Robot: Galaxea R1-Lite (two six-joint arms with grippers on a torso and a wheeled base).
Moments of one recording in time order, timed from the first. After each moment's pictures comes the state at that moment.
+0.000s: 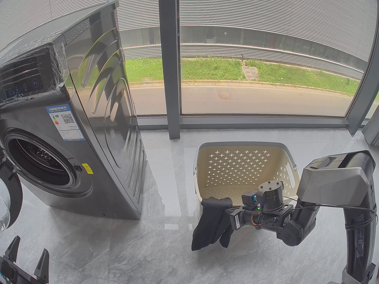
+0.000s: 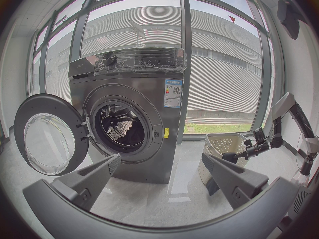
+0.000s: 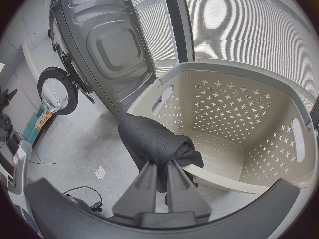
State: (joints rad) left arm 0.00 0.02 -0.02 0.00 0.03 -0.05; right arm 0.52 2.40 -0.68 -1.20 0.10 0.02
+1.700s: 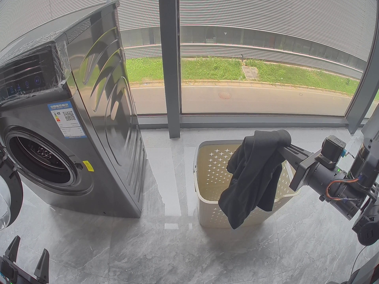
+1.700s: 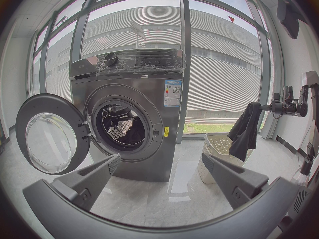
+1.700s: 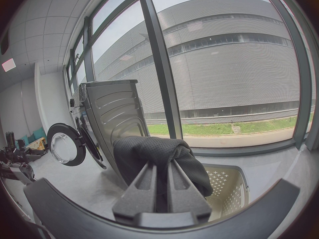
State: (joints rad) left arm 0.00 0.02 -0.02 0.00 0.03 -0.05; right arm 0.56 1.57 -0.37 -1.26 -0.04 0.06
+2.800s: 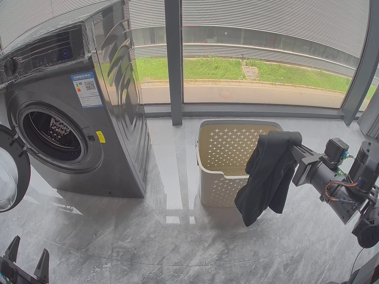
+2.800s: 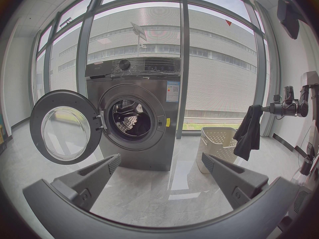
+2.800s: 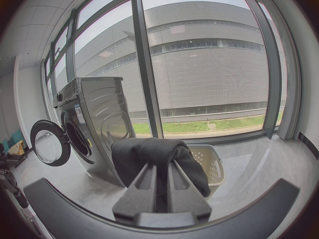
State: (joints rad) left arm 0.00 0.02 -0.02 0.00 0.03 -0.05; right arm 0.59 1.57 -0.36 -1.24 -0.33 0.07
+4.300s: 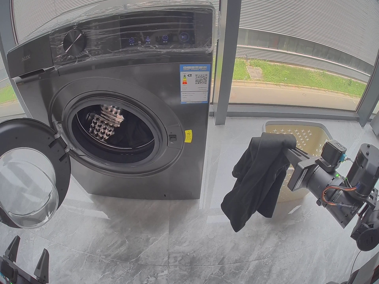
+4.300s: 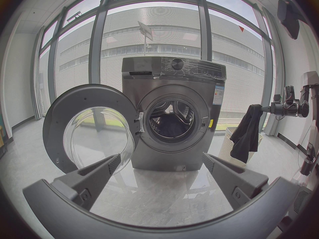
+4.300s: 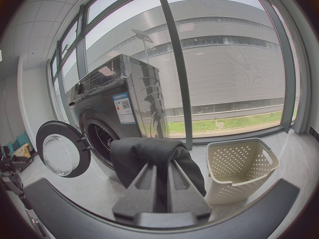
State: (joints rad) left arm 0.00 0.02 -0.02 0.00 0.03 -0.05; right arm 0.63 1.57 -0.36 -1.24 -0.32 0.09
